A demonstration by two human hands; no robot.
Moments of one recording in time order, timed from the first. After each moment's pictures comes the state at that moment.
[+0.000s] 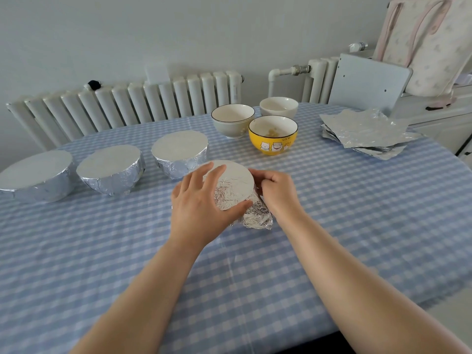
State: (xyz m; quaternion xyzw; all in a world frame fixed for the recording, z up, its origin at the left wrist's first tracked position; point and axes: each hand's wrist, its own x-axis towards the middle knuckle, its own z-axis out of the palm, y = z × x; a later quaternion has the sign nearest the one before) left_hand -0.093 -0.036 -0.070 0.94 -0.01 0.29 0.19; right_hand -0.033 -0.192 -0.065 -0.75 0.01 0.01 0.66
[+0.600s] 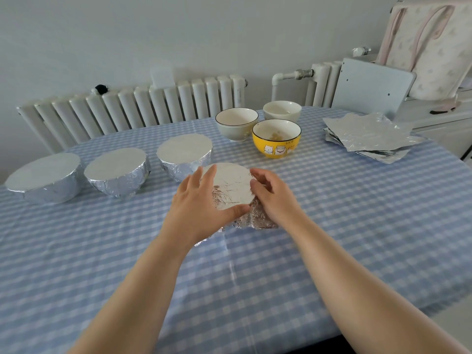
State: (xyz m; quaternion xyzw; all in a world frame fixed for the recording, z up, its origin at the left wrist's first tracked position) left_hand -0.106 -0.029 -0.033 0.97 0.05 0.05 0.22; right_hand -0.041 -0.198 -0.069 -0.81 -0.12 0.00 0.58
